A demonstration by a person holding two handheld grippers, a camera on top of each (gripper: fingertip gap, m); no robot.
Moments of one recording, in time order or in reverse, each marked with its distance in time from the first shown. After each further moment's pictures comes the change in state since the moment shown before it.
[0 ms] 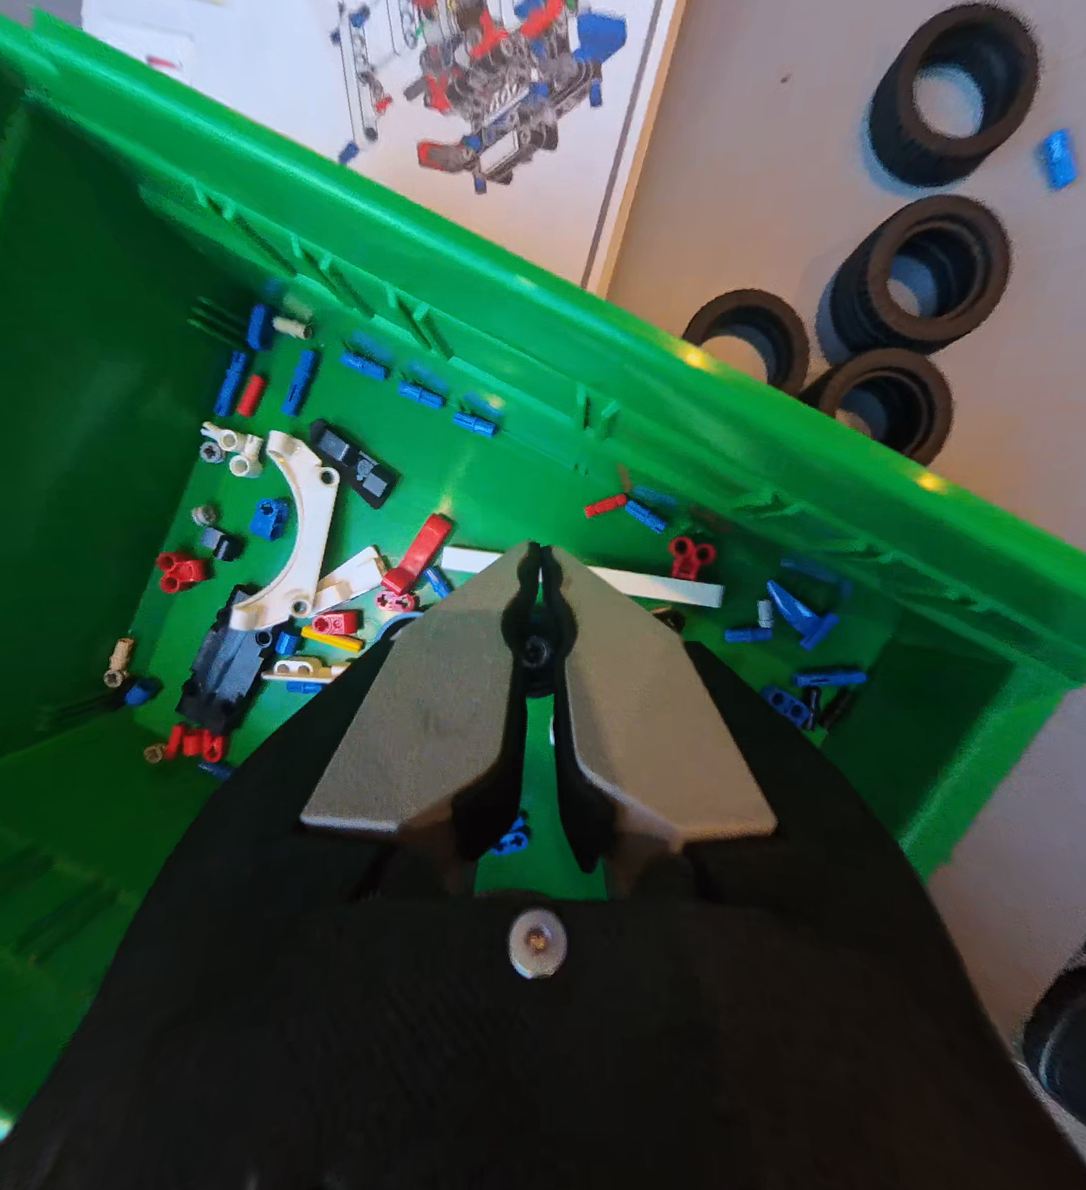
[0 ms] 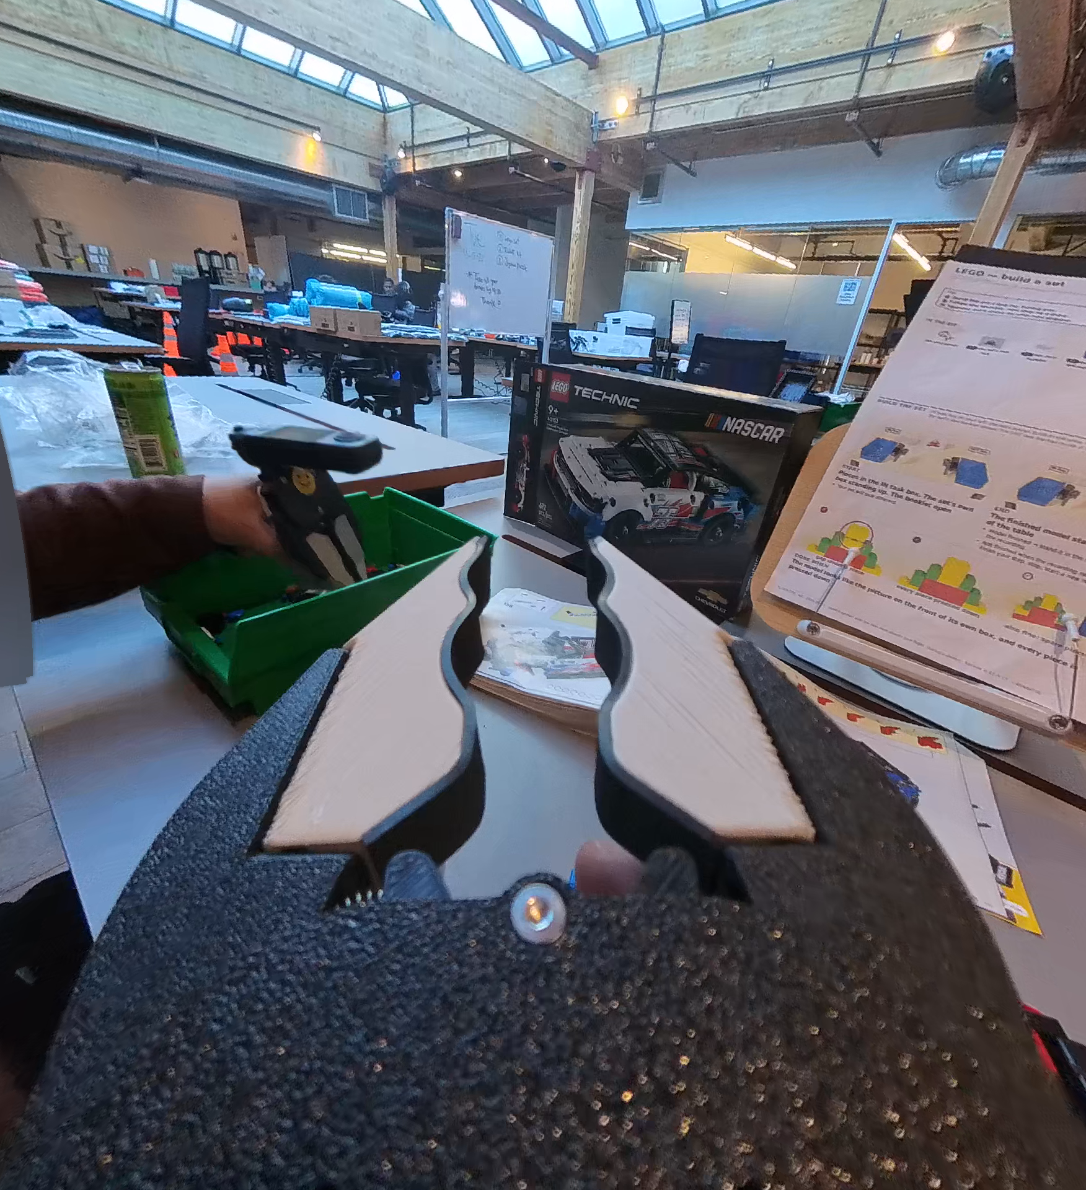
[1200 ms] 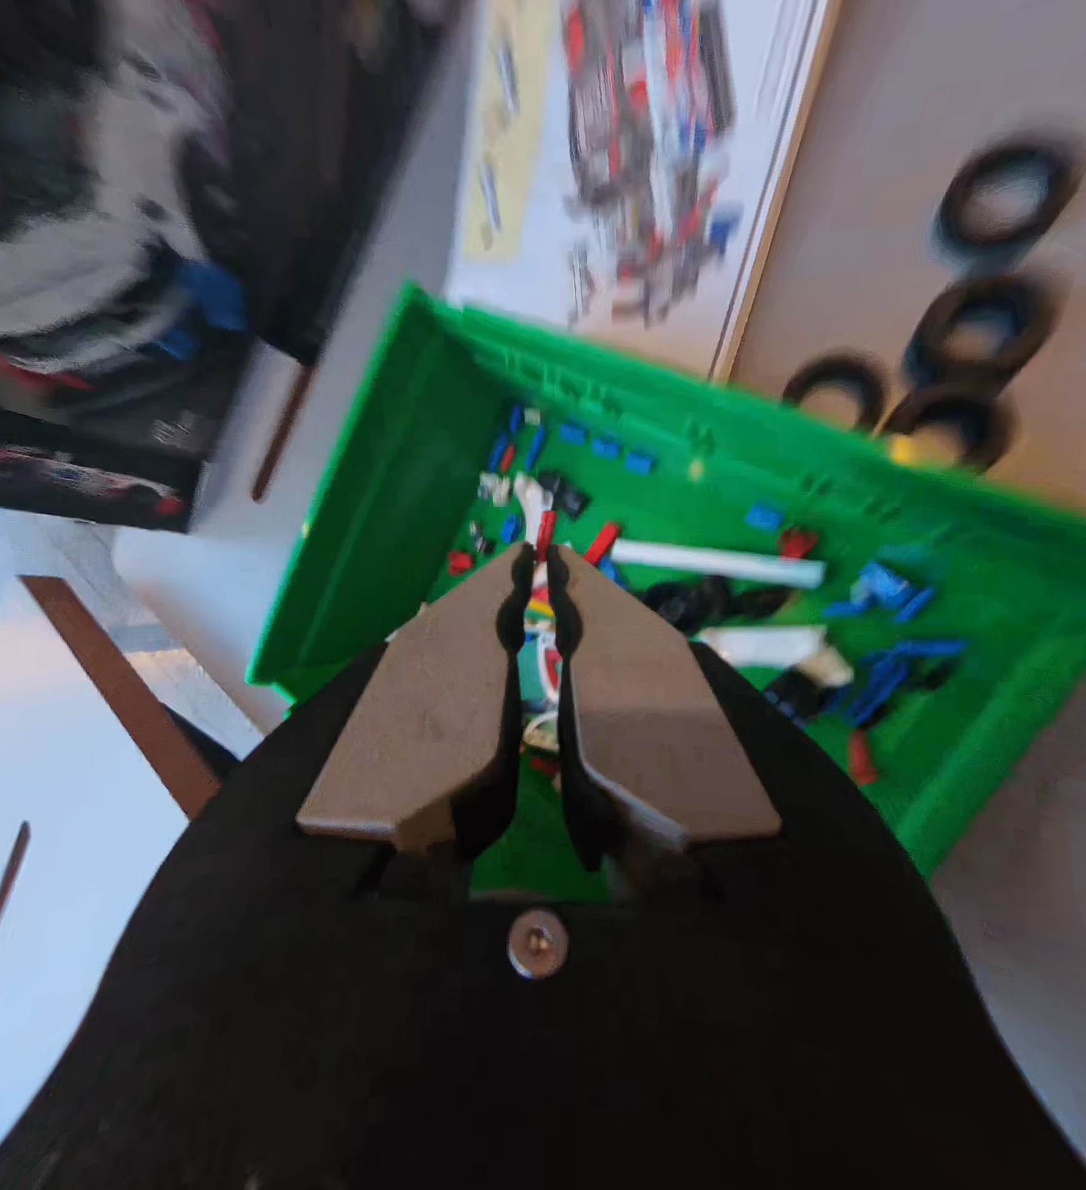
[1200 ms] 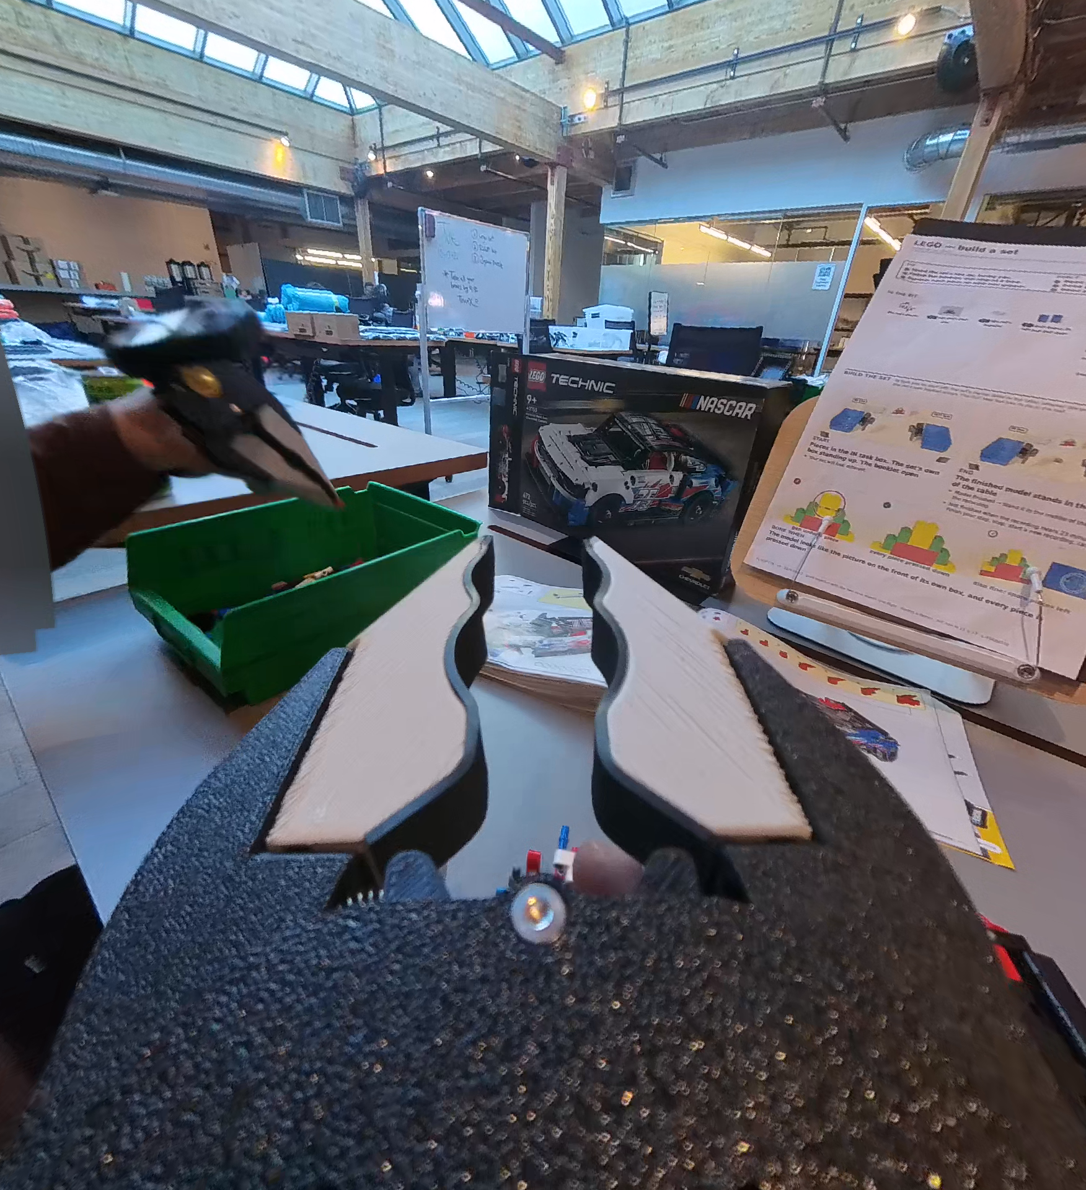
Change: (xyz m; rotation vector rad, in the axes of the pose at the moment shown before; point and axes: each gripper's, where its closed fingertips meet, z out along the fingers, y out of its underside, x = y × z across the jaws) left arm -0.027 -0.028 -0.098 0.170 -0.345 0.159; right arm 0.011 0.009 -0.020 -0.003 0.038 0.033
